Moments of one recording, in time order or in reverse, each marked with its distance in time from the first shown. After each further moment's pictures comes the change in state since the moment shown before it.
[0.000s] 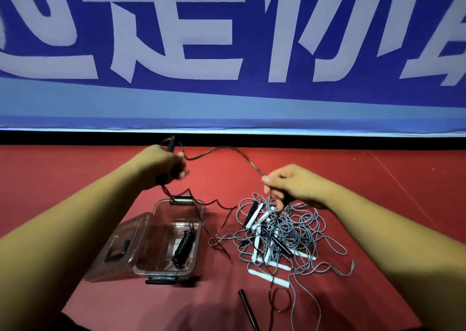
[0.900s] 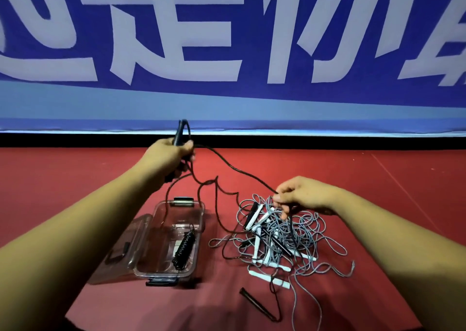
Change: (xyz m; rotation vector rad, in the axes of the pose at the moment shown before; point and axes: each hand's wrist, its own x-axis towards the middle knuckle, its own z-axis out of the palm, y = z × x) left_hand -0.022 0.019 0.016 -0.148 0.065 0.168; right_hand -0.001 0.030 -0.013 -0.022 -0.102 0.145
